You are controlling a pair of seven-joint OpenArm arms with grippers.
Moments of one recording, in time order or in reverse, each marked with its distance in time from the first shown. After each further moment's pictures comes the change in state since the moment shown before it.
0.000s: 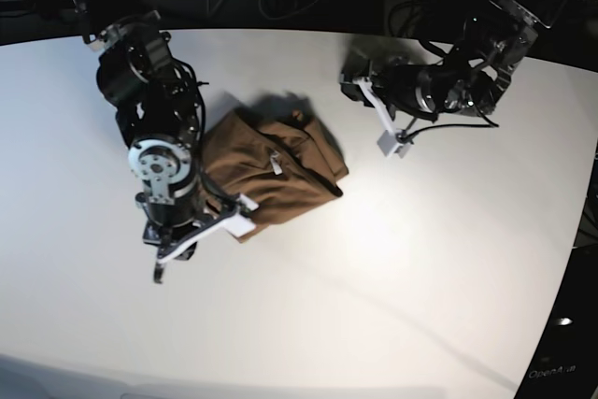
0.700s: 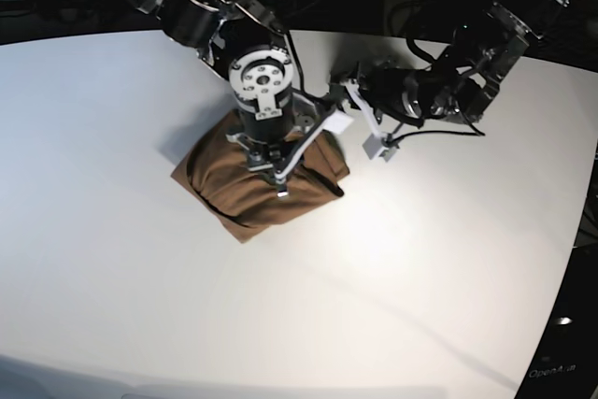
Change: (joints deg) left arm -2.6 0.5 2.0 -0.7 0.0 0.4 0.5; right arm -5.4 -2.0 -27.6 0.2 -2.7 -0.2 -11.6
